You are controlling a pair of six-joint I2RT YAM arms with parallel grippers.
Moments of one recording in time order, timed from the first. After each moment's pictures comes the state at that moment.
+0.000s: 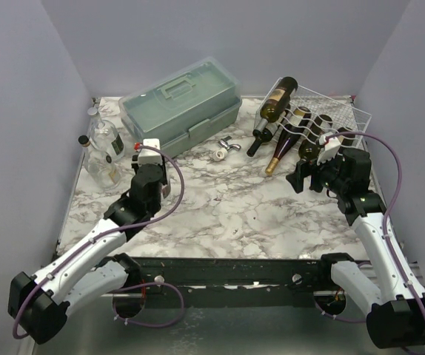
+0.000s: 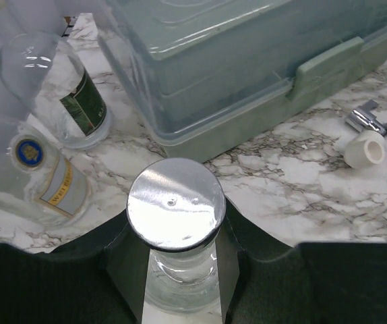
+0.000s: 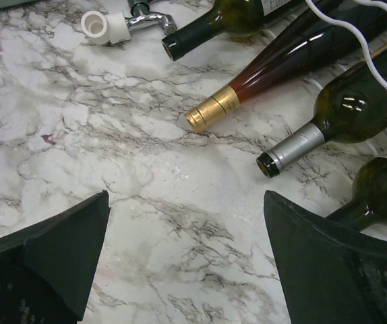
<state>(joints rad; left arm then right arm) -0.68 0.88 0.66 -0.06 -0.75 -0.13 0.05 0.87 0.73 -0.35 -0.41 -0.11</state>
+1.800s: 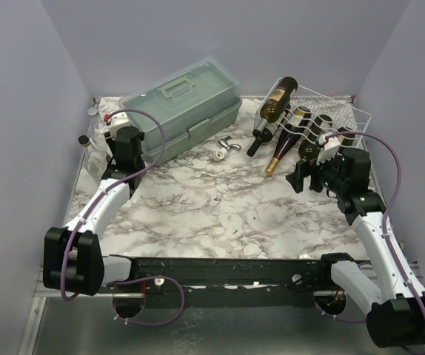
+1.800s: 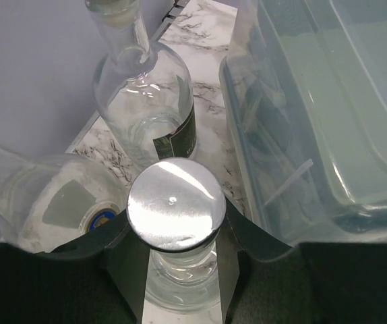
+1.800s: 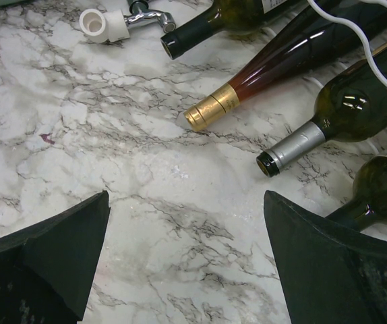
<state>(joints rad) -0.17 1.26 0.82 0.10 -0.62 -0.18 0.05 0.87 0.73 -0.35 -0.41 -0.11</state>
